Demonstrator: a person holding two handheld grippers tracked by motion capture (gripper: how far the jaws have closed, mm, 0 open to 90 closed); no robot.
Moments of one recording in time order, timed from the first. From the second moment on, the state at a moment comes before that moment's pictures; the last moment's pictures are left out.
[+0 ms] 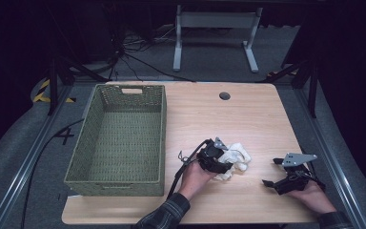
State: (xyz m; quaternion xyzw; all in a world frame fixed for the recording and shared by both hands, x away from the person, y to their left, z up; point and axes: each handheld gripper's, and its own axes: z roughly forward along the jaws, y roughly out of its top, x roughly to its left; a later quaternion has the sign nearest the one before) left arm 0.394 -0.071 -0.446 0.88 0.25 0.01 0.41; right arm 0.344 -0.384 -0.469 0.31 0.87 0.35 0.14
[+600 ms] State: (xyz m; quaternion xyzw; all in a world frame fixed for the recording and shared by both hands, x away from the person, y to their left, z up) left arm 0.343 -0.036 -0.418 0.87 0.24 0.03 0.43; right arm 0.337 -0.374 -0.451 0.29 0.87 0.38 0.11
